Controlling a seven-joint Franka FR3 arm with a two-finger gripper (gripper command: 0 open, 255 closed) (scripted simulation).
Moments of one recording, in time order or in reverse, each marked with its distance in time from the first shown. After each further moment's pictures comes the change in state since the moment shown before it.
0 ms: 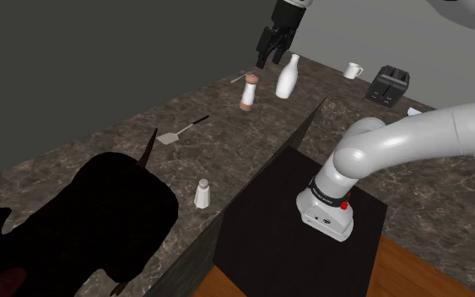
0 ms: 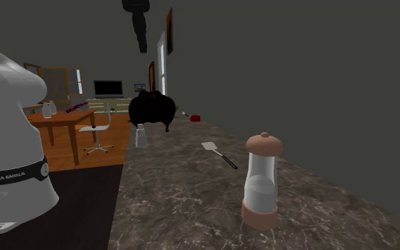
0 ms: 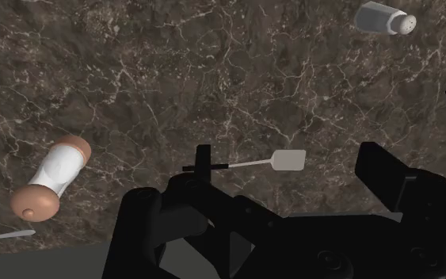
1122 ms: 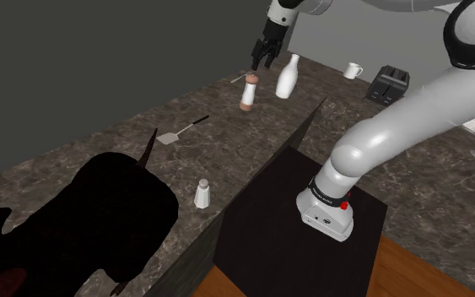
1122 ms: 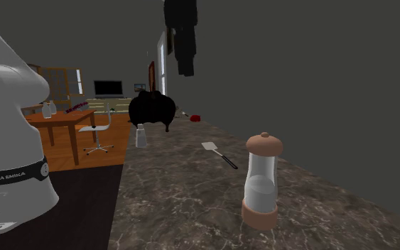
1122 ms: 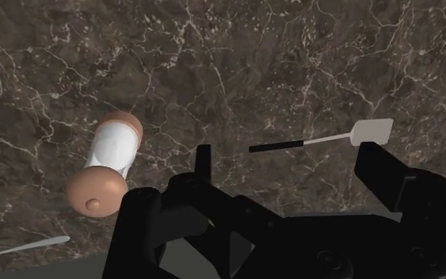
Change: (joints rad) arm -0.077 0.370 -0.245 0.081 -0.038 0.247 -0.274
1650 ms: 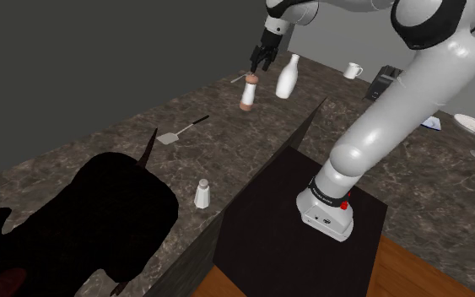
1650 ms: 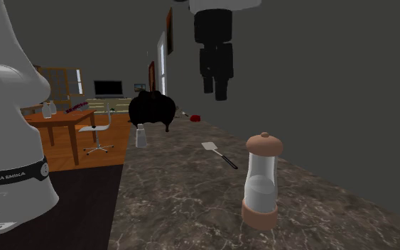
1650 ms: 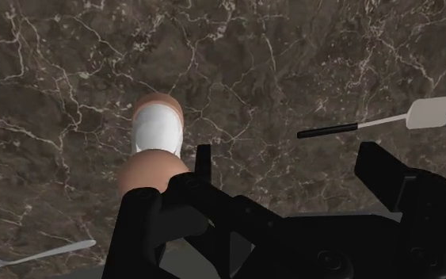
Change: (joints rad) arm -0.029 0.261 -0.110 0.138 0.068 0.085 -0.163
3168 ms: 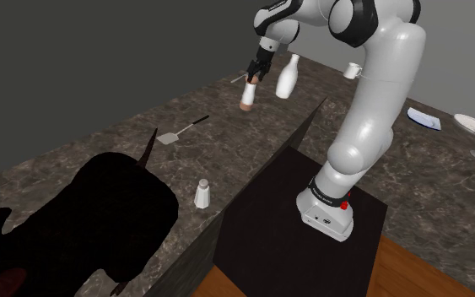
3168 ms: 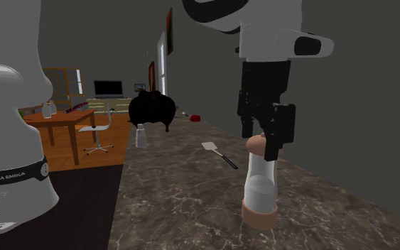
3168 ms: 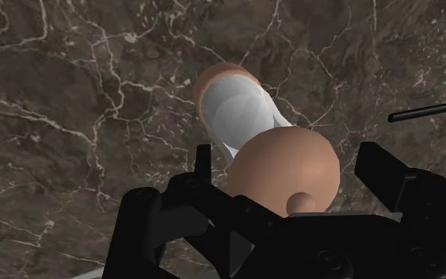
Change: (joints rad) arm -0.082 0.398 -0.056 0.234 0.181 0.083 -0.214
